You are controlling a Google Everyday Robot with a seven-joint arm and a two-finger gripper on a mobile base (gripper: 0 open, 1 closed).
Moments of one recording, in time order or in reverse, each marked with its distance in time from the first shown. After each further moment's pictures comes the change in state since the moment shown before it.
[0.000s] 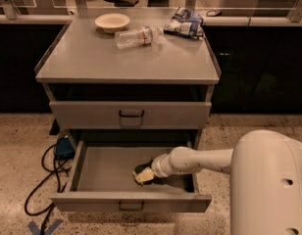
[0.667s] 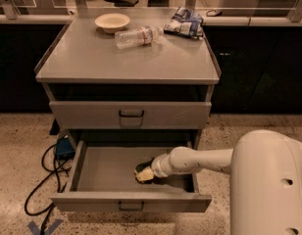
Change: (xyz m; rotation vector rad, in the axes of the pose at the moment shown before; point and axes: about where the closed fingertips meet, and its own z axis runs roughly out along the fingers) arm 0.000 0.000 0.000 0.000 0.000 0.000
